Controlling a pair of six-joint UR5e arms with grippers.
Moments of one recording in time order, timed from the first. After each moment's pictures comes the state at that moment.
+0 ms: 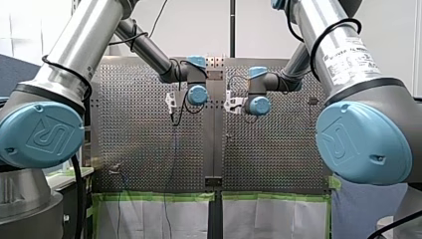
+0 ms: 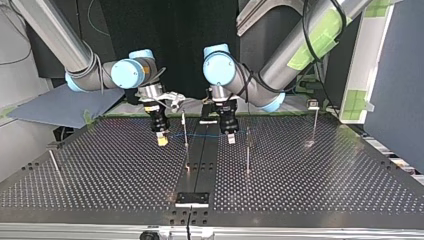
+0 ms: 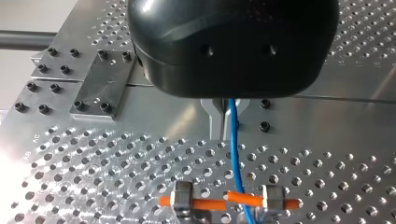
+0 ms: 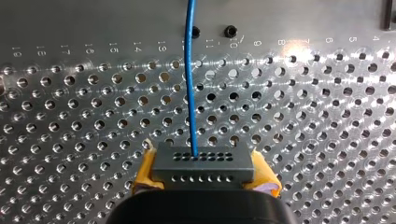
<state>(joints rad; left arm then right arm) -0.55 -2.00 -1.57 -2.62 -2.27 -1.65 2.10 -1.03 1.51 -0.54 1.51 1.62</state>
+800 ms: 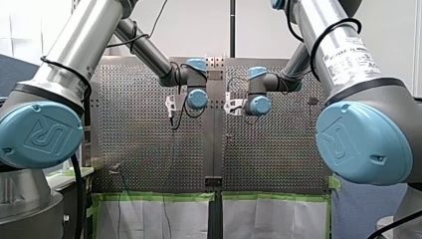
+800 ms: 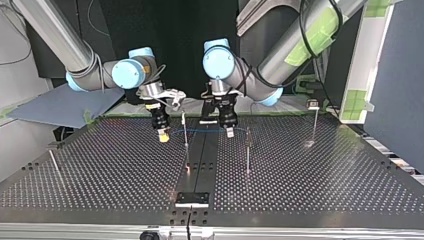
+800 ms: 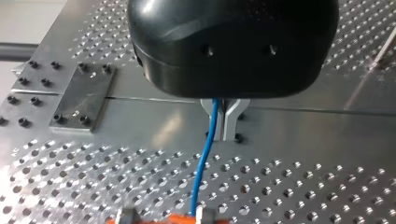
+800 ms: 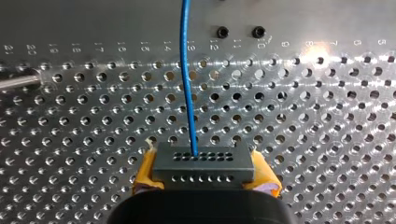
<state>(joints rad) -0.57 -2.00 -1.62 -2.59 -2.27 -1.63 2.10 -1.03 1.52 -0.49 1.52 1.60</state>
